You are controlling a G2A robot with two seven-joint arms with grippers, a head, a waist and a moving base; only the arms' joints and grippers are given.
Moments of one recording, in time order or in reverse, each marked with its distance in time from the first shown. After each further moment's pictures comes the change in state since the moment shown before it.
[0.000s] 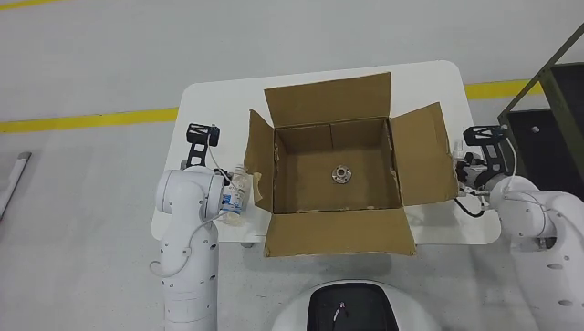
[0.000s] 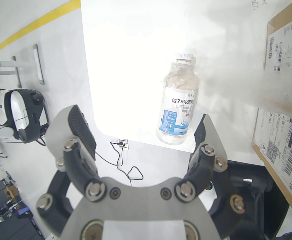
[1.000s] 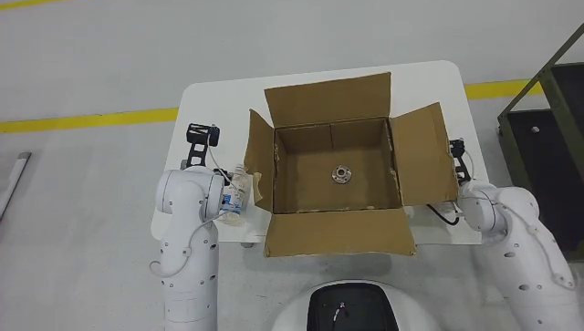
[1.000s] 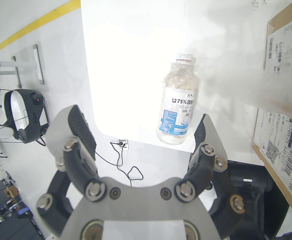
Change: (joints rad) left arm 0.000 0.000 0.000 0.000 0.000 0.000 0.000; right arm 0.074 0.004 -0.178 0.149 -0.148 0.092 0.101
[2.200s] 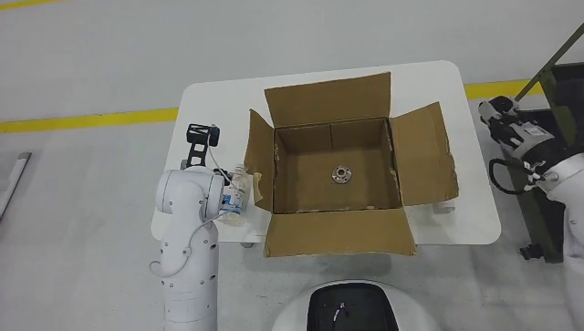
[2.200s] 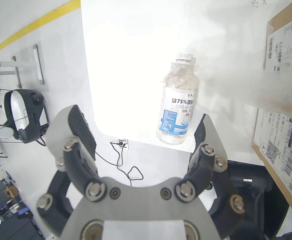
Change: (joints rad) left arm 0.000 0.000 0.000 0.000 0.000 0.000 0.000; right arm -0.143 0.028 0.317 -0.527 0.657 -0.154 -0.230
